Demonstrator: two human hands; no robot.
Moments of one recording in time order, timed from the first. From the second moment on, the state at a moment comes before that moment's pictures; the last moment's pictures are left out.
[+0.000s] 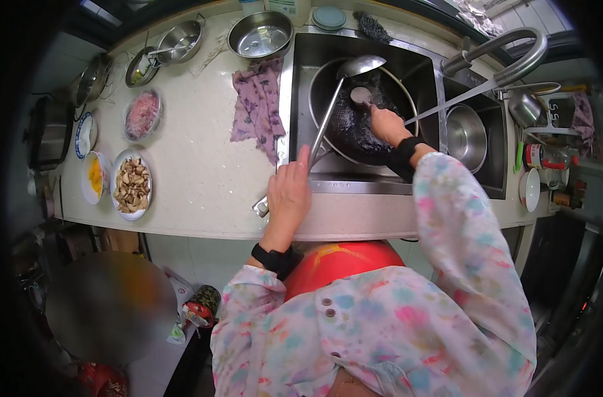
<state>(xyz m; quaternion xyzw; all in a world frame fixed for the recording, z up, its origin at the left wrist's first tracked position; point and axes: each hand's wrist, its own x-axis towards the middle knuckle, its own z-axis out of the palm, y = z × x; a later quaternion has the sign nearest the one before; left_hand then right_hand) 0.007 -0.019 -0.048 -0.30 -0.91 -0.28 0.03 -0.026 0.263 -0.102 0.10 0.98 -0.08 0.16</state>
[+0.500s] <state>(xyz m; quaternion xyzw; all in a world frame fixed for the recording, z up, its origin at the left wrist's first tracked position) 0.005 -0.022 -0.043 -0.27 -0.91 -0.30 -0.02 -0.081 0.243 -0.157 0.48 0.76 -0.44 -0.05</state>
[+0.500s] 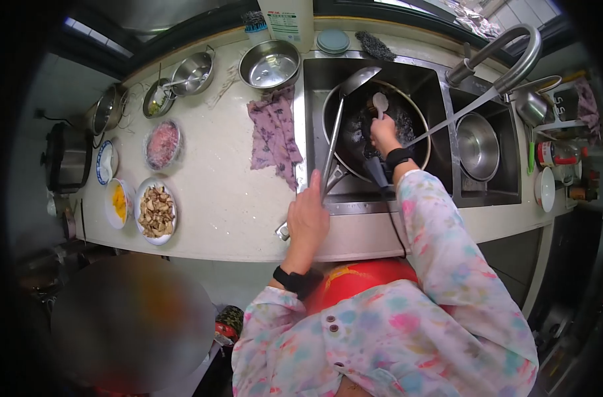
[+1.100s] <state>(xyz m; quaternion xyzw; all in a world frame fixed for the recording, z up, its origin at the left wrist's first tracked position) 0.006 -0.020 -0.044 -0.30 -0.91 -0.29 0.01 0.070 0.318 -0.077 0.06 0.99 0.03 0.15</state>
